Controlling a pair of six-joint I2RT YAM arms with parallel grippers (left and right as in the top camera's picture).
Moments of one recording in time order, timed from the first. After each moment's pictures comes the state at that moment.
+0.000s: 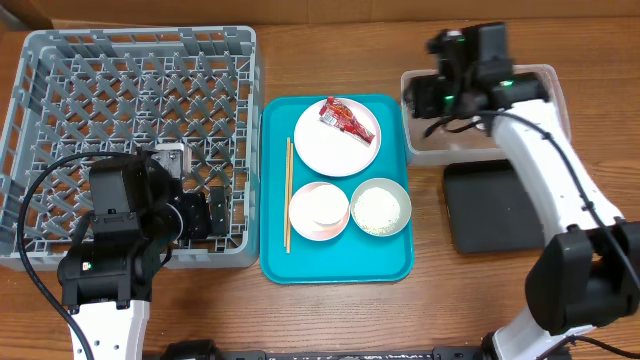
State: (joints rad) left arm 0.08 0.98 1.05 -1.00 0.20 -0.02; right arm 0.19 1.81 1.55 -0.68 -0.25 0.04
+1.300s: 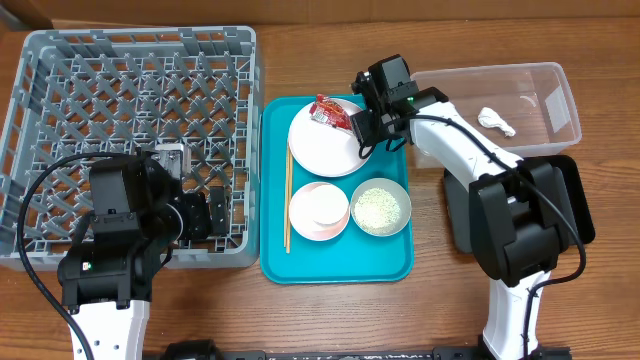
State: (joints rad) left arm 0.08 0.98 1.05 -1.00 0.20 -0.03; right arm 0.38 2.11 1.58 -0.57 -0.11 -0.02
